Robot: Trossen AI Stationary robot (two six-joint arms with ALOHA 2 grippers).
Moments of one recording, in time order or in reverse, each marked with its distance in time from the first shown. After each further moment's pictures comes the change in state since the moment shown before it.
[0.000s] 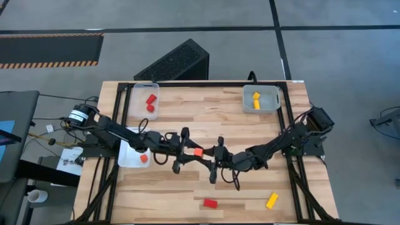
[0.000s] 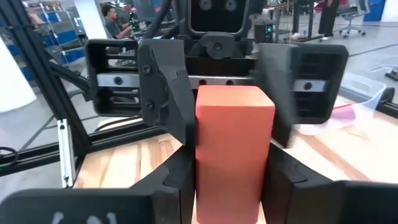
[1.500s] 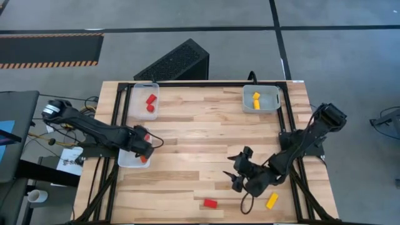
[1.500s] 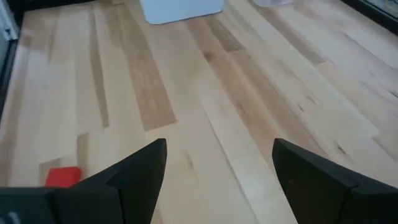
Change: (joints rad) left arm -0.089 -0.463 -0.031 -2.103 -0.170 -1.140; right arm 0.244 -0.174 0.000 -0.971 0.161 0.540
